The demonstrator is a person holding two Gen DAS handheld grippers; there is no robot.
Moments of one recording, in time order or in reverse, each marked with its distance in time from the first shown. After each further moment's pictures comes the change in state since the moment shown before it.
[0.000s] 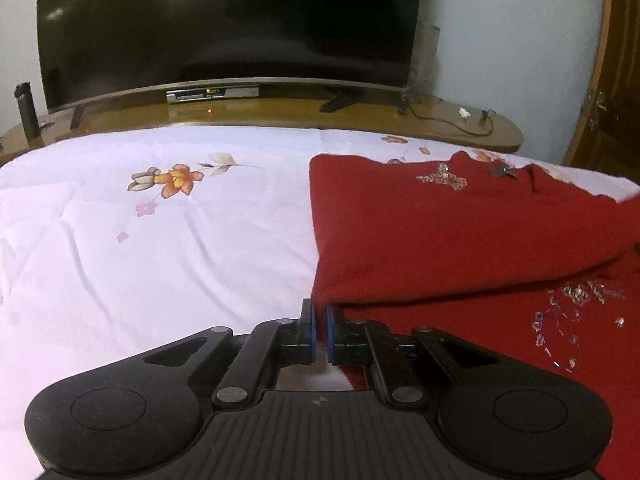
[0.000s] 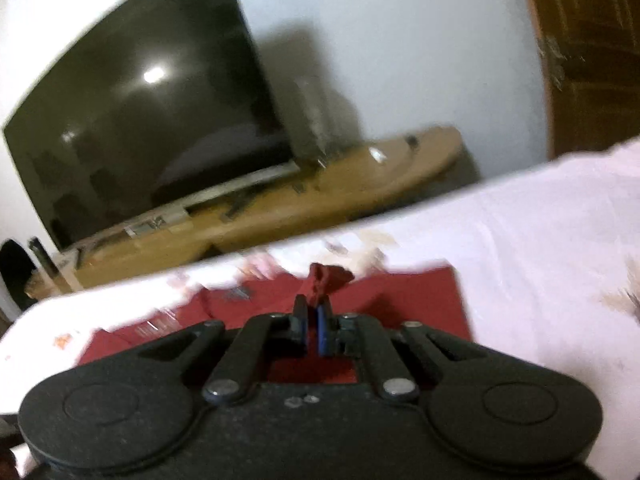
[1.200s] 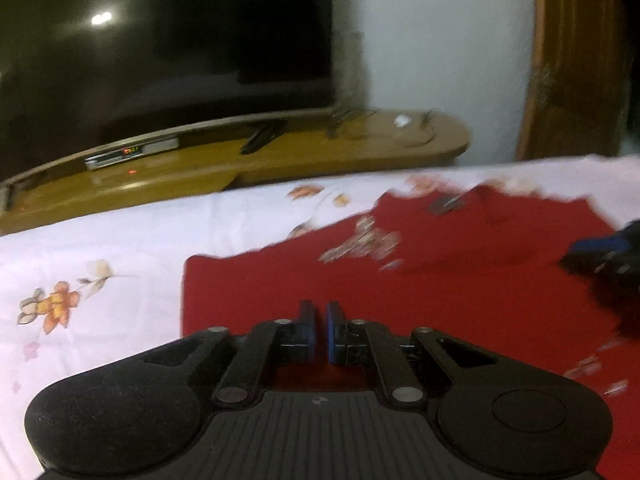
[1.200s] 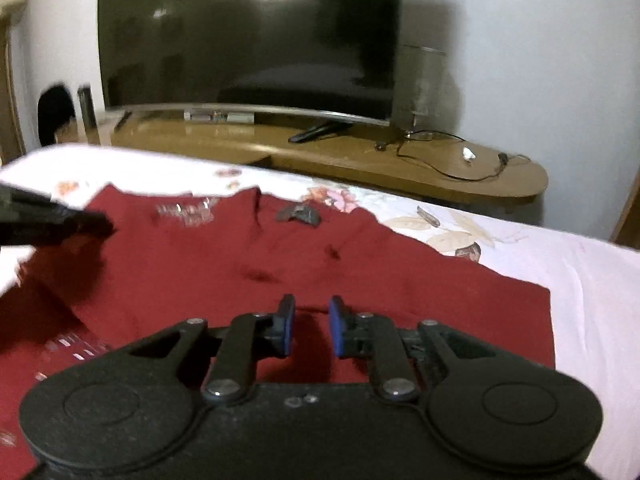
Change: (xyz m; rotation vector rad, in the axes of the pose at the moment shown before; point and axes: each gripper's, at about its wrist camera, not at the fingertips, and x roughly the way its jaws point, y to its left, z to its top) left arm 0.059 -0.066 0.056 0.184 -0.075 -0.078; right arm 0.073 0.065 -0.035 -0.487 0.123 0.056
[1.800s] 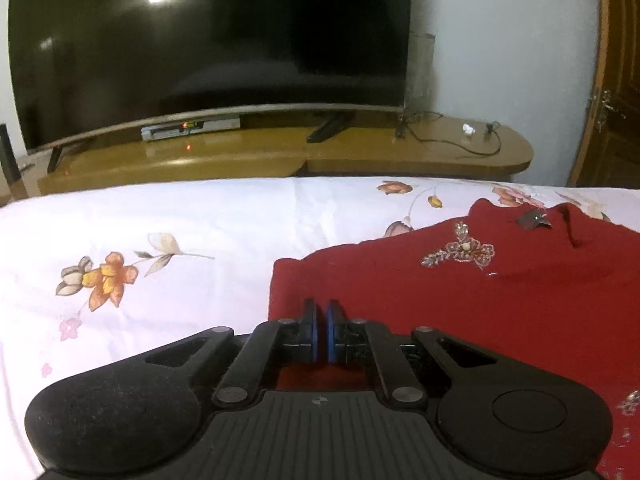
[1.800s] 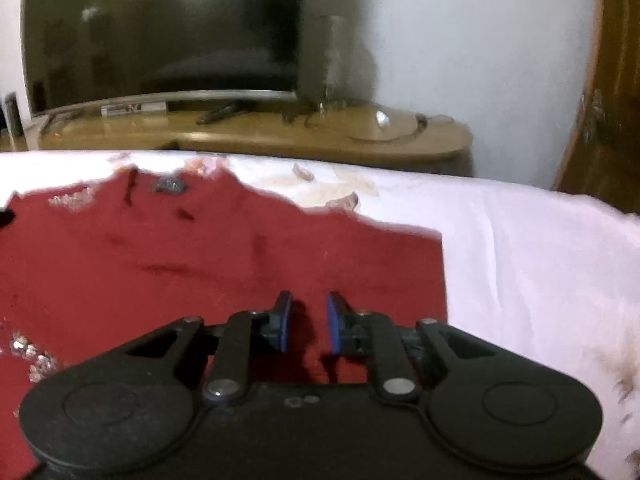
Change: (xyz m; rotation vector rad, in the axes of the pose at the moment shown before) left arm 0.009 0.042 0.004 -0.139 0.030 0.100; right arm -0.002 -0.073 -0.025 0.162 0.020 -0.137
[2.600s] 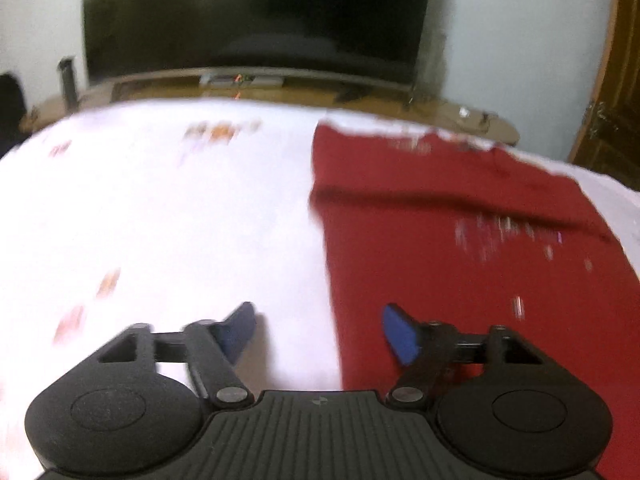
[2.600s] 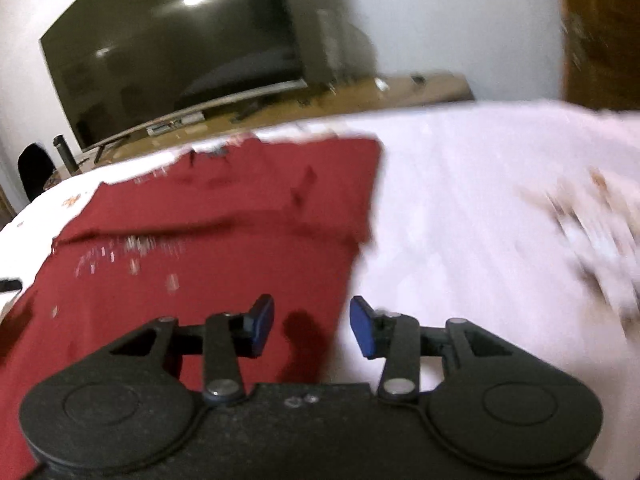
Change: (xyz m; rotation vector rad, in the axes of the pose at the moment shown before) left arm -0.189 0.005 -0.142 -0.142 0.076 0.023; right arm -0.139 -0.069 -0.083 0.160 0.094 0.169
